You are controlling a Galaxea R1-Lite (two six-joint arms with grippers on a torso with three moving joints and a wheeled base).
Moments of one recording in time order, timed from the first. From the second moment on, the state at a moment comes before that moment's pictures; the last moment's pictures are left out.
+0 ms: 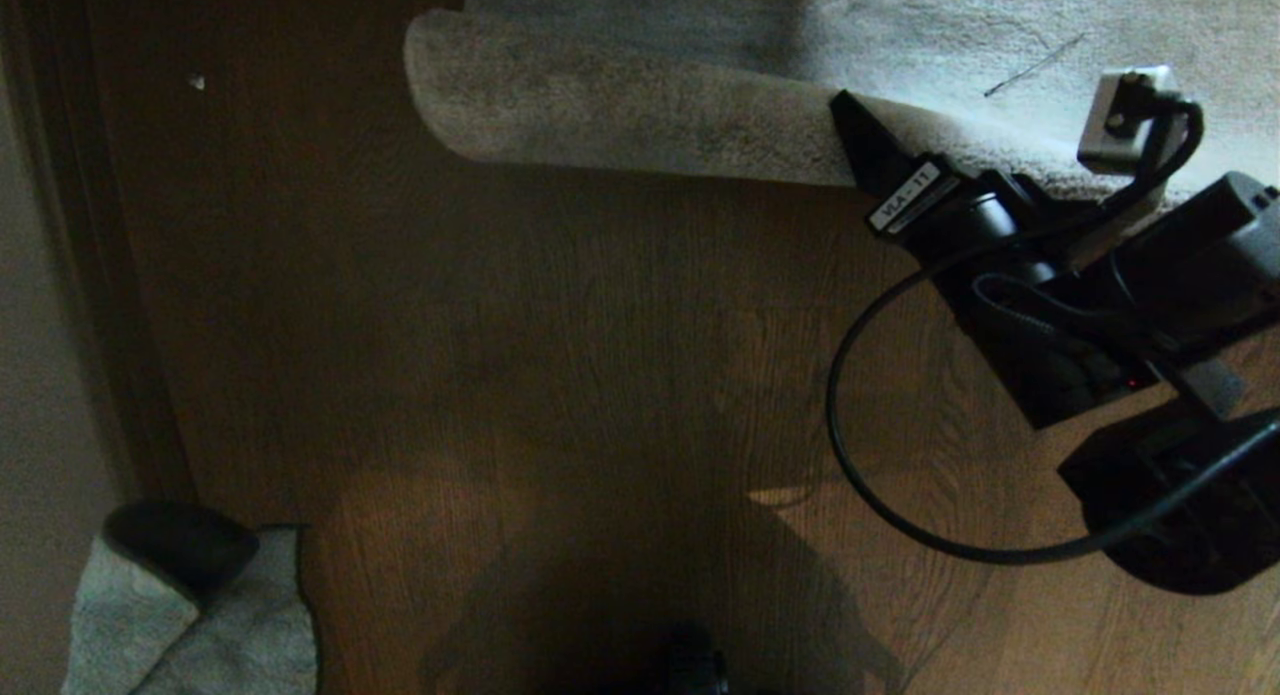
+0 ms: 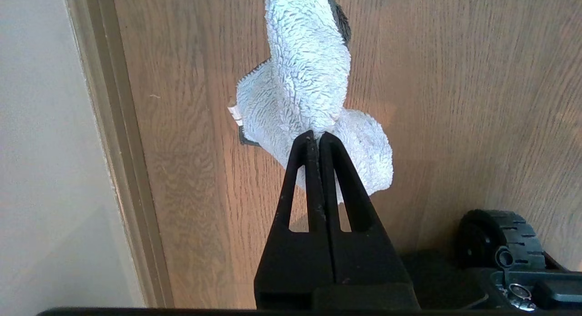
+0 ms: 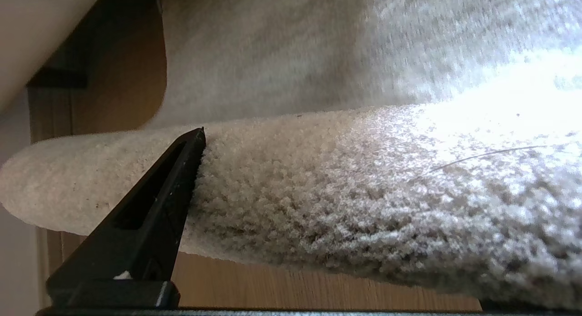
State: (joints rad) left arm 0.00 0.00 0.00 -0.01 0.01 -0.05; right arm 0.61 1.75 -0.84 -1.52 -0.19 0.22
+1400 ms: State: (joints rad) left arm 0.00 0.00 0.00 -0.01 0.01 -0.05; right arm 0.66 1.70 -0.98 -1.52 -0.01 0.19
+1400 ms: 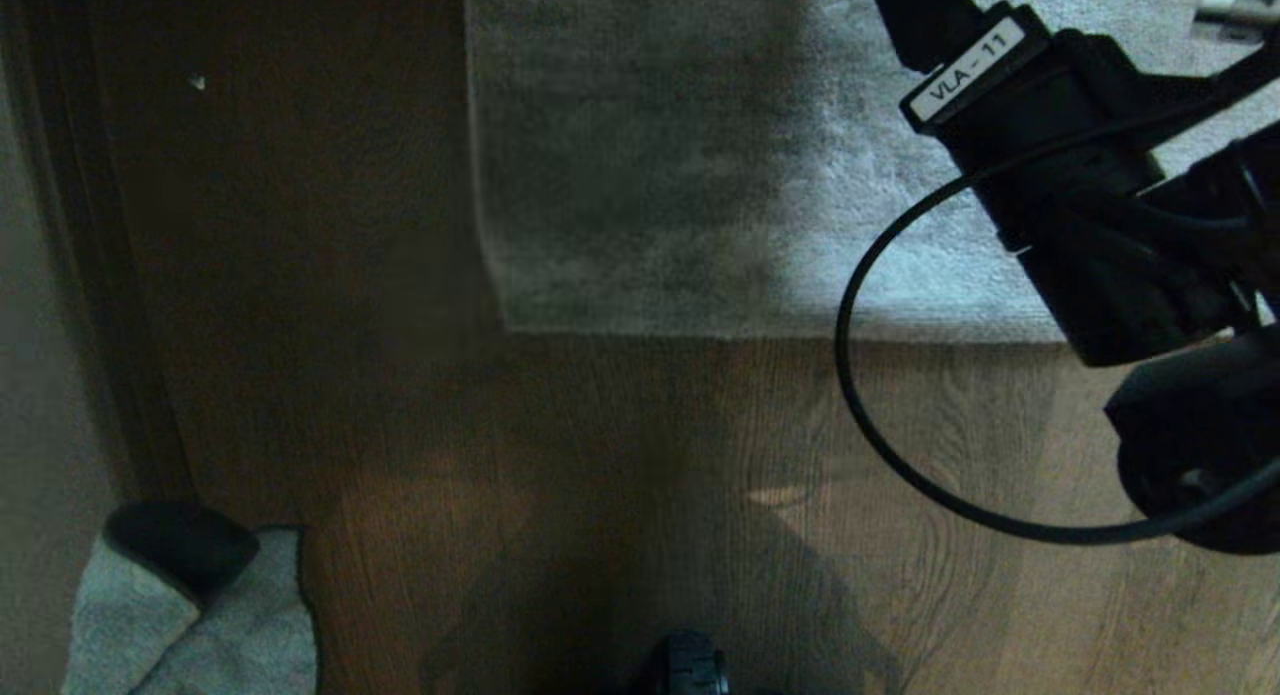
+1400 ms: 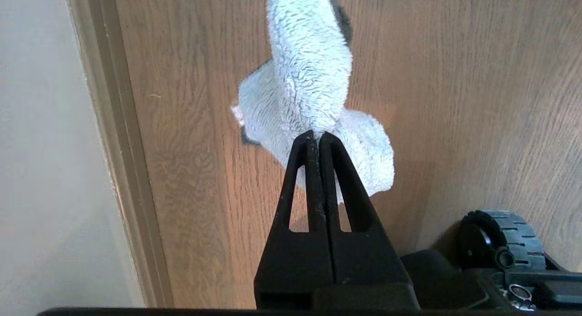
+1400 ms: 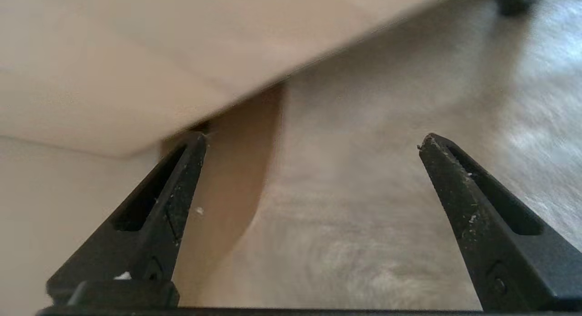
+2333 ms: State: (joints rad) left arm 0.00 0.00 0.00 -0.01 0.01 -0.05; right arm 0.91 1.85 -0.80 -1.52 -0.10 0.41
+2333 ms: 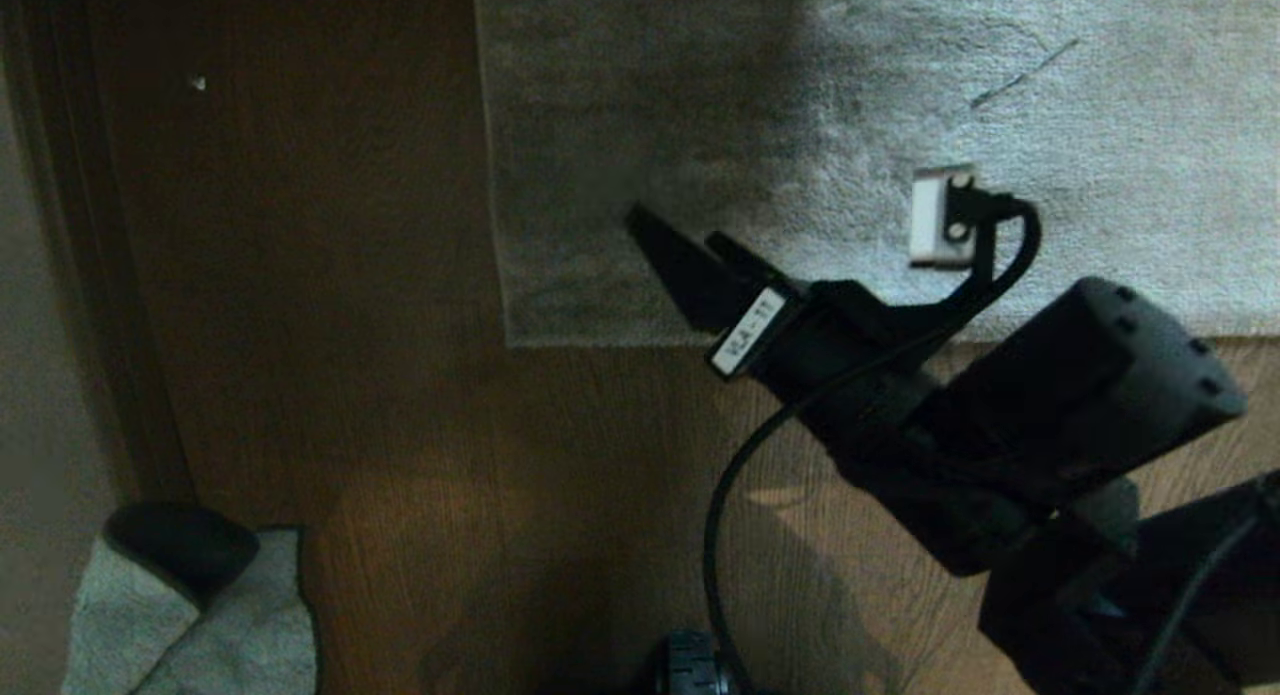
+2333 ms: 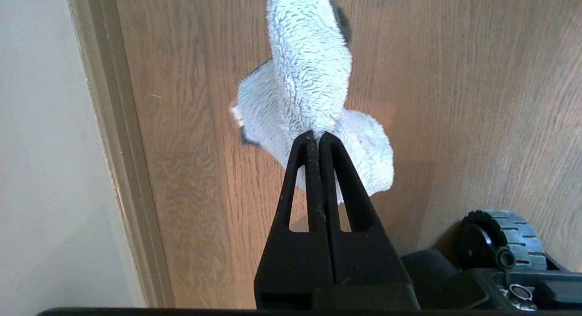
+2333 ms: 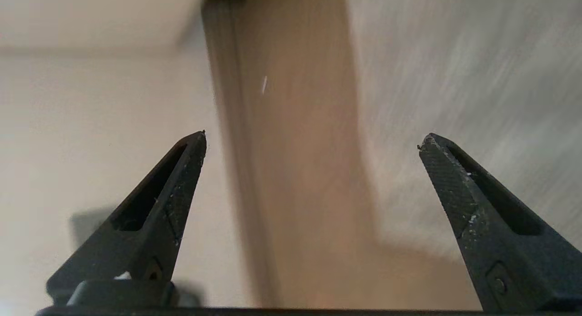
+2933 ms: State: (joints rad) left arm 0.00 0.00 0.00 -0.01 0.01 -0.05; right arm 1.03 2.15 -0.92 -1.52 -0.42 0.51
